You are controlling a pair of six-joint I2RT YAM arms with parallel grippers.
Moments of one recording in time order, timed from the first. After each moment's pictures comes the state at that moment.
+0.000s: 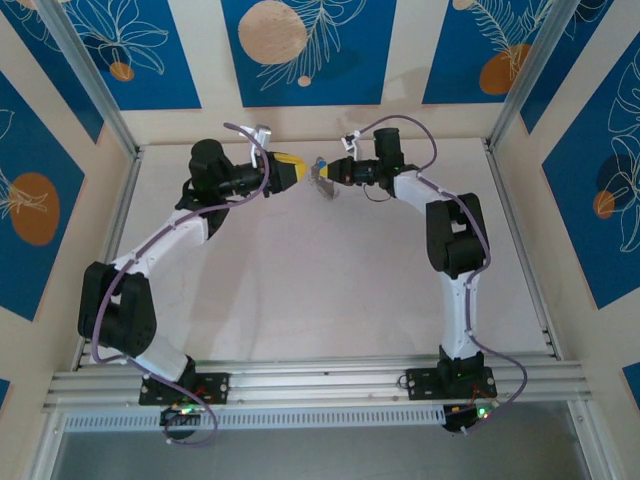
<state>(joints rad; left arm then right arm) -0.33 1.56 1.17 0.42 0.94 -0.52 0.27 2.21 1.66 -0.02 -0.98 0.47</state>
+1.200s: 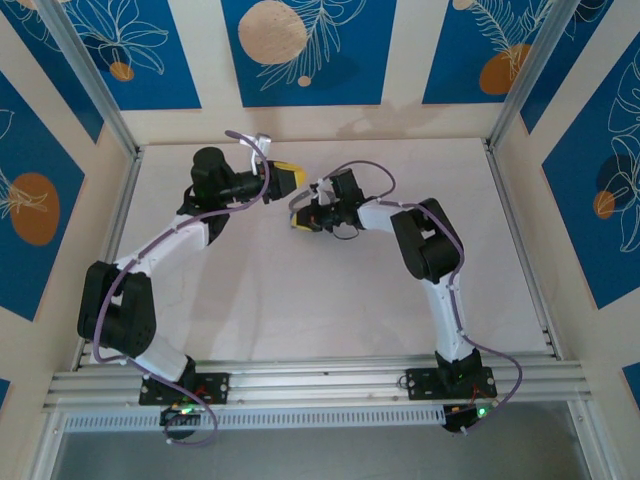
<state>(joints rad) -0.33 1.56 1.11 0.46 0.94 -0.57 0.49 2.26 1.48 0.01 -0.81 0.72</state>
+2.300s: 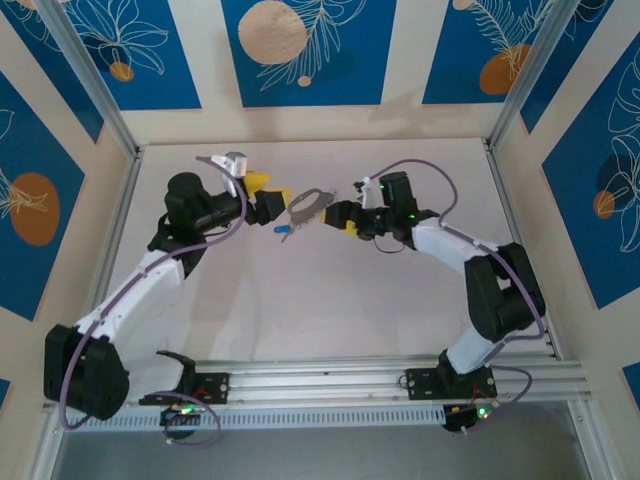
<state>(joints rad) -0.32 1.19 0.89 0.23 0.63 -0.37 0.35 1.60 0.99 -0.08 -0.73 0.63</state>
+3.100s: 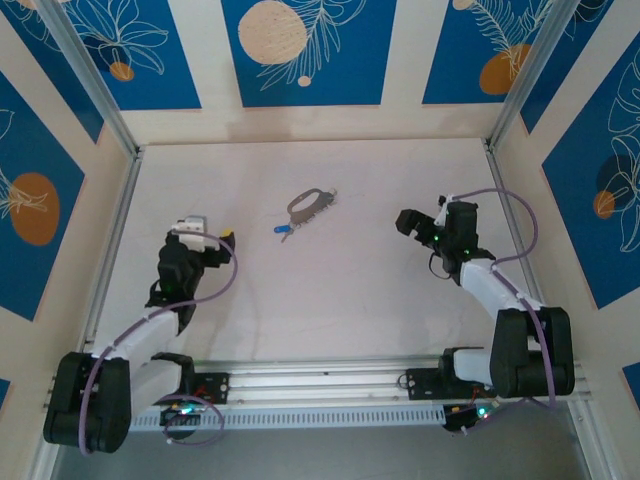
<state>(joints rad) -0.14 1.04 0.27 0.53 -0.07 0.00 0.02 1.26 0.61 0.02 -0.19 0.47</state>
